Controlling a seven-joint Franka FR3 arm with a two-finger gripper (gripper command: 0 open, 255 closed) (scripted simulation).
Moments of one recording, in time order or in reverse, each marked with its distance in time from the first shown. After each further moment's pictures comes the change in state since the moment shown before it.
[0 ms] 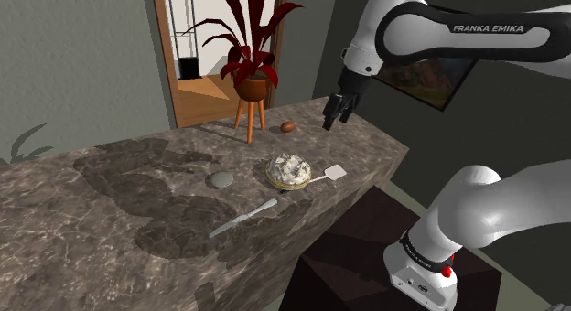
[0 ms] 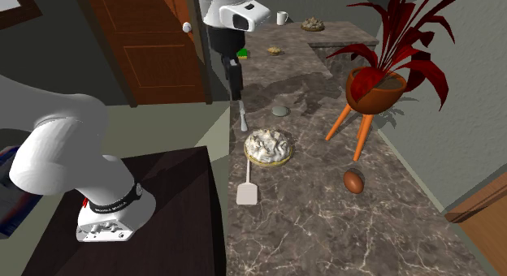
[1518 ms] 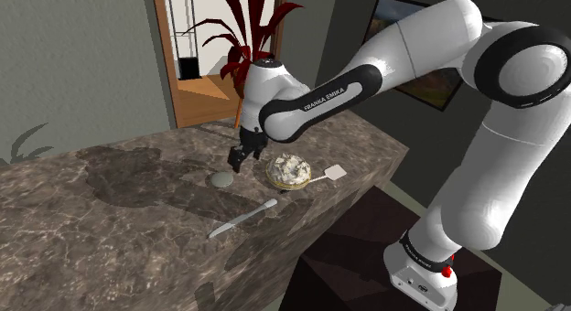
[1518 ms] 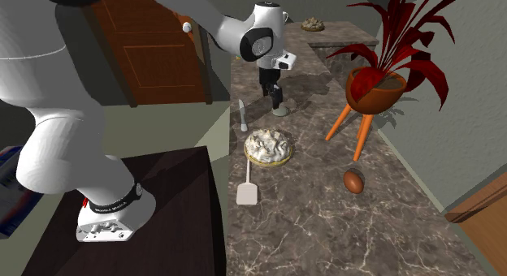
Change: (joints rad) arm 0.103 0.806 0.229 0.309 -0.209 0.548 0.288
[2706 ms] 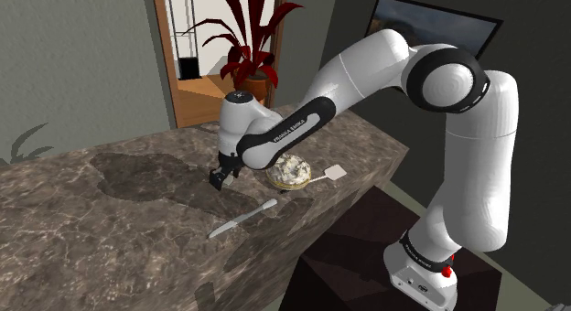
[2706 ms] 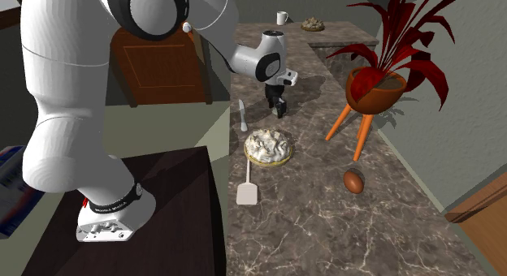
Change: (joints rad) arm 0.090 0.304 -0.045 0.182 -0.156 0.116 0.110
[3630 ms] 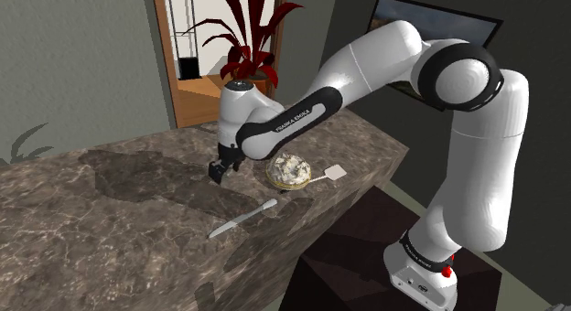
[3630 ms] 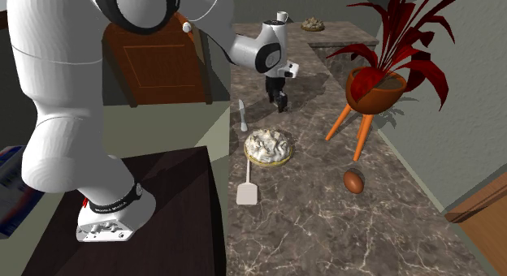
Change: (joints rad) arm -0.012 -0.054 0.016 0.007 0.025 -0.060 -0.018
